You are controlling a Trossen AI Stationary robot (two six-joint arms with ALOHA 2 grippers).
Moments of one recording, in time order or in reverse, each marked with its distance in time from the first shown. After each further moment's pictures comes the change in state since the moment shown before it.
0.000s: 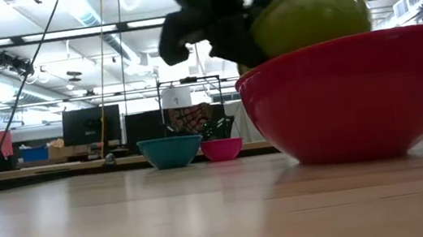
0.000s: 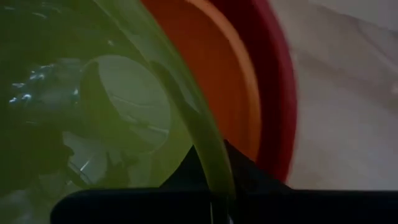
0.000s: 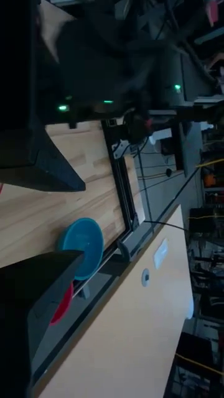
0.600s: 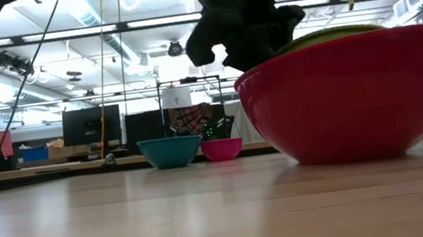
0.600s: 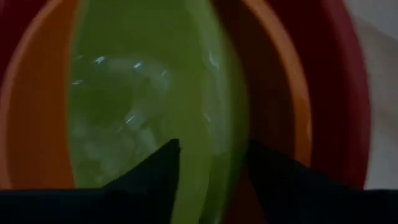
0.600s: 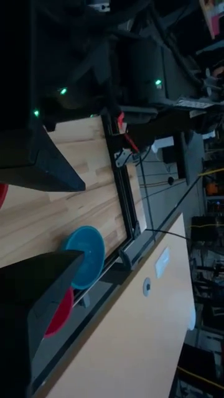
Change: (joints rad) left arm -0.040 0.154 0.189 -0.090 -0.098 -0.208; right arm 0.002 0.000 0.000 -0.004 -0.037 0.002
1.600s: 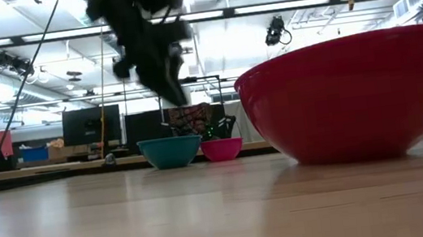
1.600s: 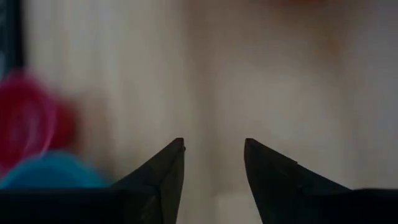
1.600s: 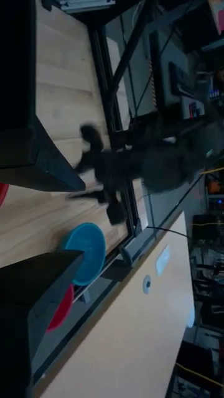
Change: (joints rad) left arm 0.276 -0.558 -0.697 0.125 -0.082 -0.334; right arm 0.001 0.005 0.000 -0.002 0.010 -0.021
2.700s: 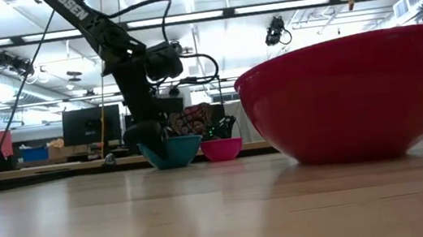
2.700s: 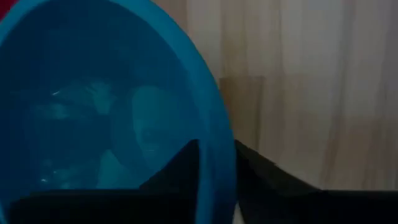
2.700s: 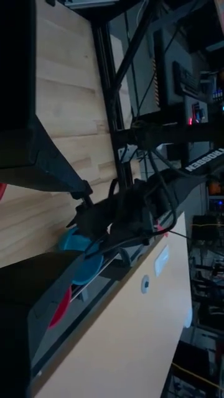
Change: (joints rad) left arm 0.279 0.159 -0.132 0.171 -0.144 0.138; right arm -0.002 0.017 0.000 0.015 -0.003 -0.024
